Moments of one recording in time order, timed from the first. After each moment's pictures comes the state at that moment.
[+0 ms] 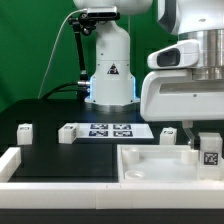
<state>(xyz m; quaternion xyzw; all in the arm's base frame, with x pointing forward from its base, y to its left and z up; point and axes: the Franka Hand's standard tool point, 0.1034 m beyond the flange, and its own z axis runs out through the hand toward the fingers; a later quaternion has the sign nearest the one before) 0.630 0.113 0.075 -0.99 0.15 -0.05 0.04</state>
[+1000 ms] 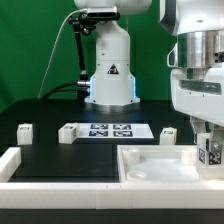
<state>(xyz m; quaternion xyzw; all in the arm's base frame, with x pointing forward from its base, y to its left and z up) 0.622 0.113 0.073 -0.75 0.66 -0.03 0.06</state>
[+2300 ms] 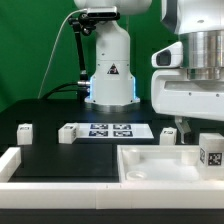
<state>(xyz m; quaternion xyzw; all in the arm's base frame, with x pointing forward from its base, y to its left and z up) 0.623 0.119 0.075 -0.94 0.35 -0.04 0.05</state>
